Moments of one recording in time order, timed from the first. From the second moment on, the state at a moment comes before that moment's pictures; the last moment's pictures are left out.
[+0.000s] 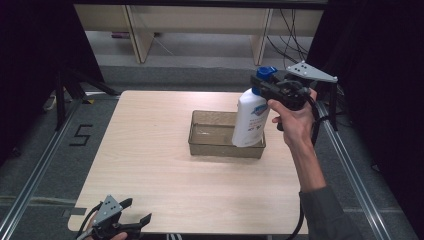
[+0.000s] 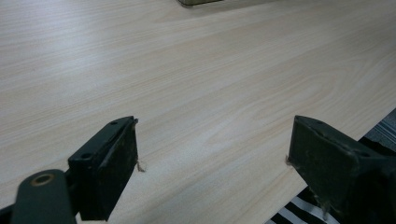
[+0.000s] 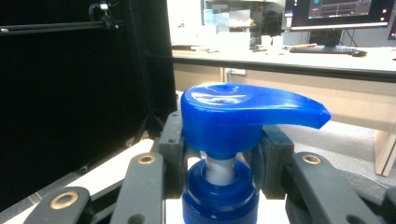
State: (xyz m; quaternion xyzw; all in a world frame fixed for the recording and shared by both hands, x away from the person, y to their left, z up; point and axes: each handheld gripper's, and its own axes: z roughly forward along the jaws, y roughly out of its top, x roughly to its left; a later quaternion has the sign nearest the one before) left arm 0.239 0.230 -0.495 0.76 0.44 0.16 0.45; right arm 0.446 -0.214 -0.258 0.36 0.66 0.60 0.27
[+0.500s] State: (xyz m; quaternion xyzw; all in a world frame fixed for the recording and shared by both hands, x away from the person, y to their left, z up) left arm 0.238 0.228 -0.495 0.76 0.44 0.16 0.46; right arm 0.464 -0.216 -0.277 0.38 0.66 0.58 0.28
